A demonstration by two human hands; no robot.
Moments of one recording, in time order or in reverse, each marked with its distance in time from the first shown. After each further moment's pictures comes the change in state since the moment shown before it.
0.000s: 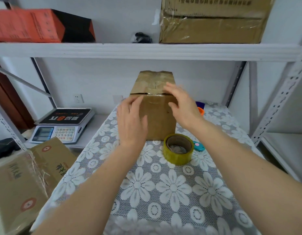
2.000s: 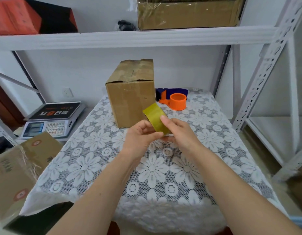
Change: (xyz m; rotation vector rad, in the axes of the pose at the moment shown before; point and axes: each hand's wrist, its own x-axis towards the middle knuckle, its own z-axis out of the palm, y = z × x) left_hand -0.068 0.061 -0.004 -1.027 -0.593 -0.714; right_hand -0.113 0.033 -0.009 0.814 -0.125 0.620
